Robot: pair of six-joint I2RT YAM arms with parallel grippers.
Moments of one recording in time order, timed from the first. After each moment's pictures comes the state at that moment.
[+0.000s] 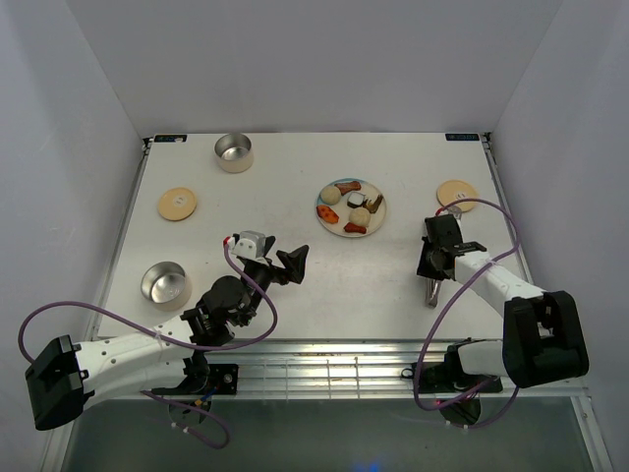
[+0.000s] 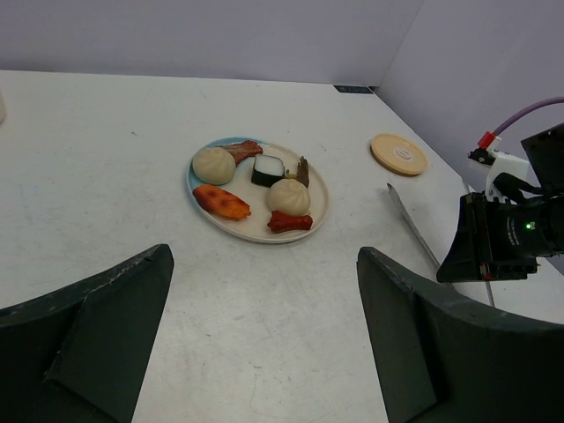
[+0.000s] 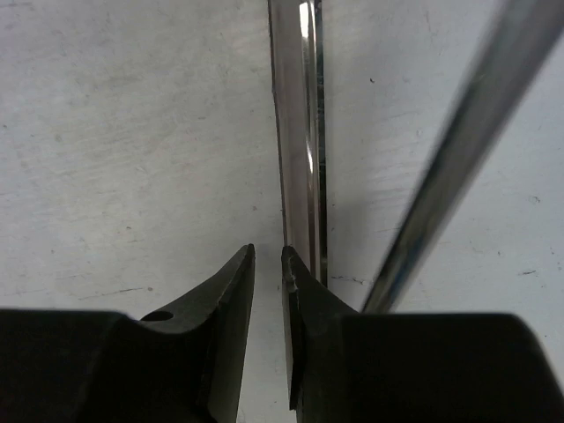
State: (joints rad) left arm -1.05 0.85 0.37 0.60 -0.61 -0.21; right arm 0.23 1.29 0.66 -0.41 0.16 0.40
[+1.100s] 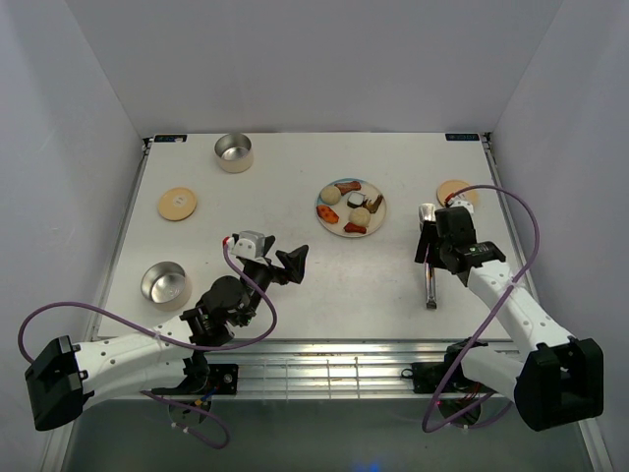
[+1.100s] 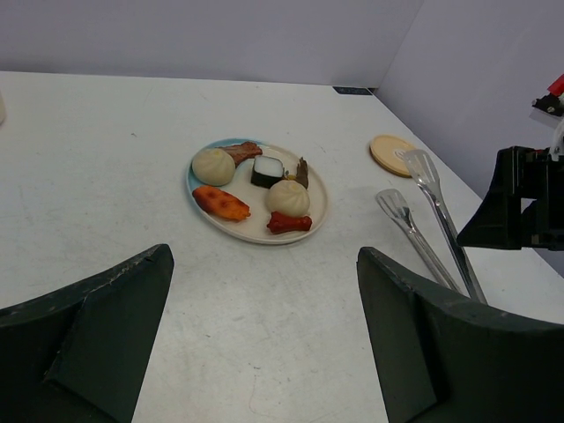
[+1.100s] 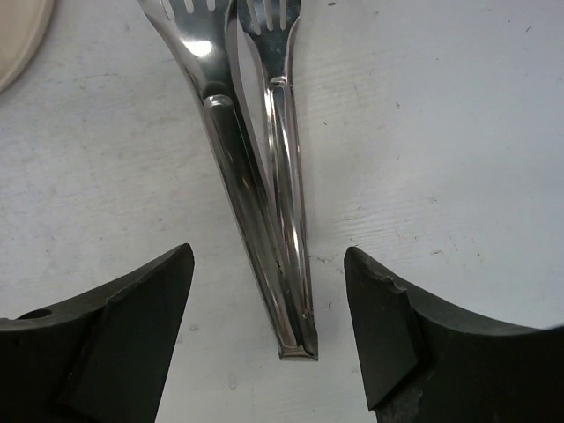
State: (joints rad) left arm -1.05 0.85 0.37 0.60 -0.61 -0.21; right arm 0.26 1.08 0.75 -0.56 0.25 0.35
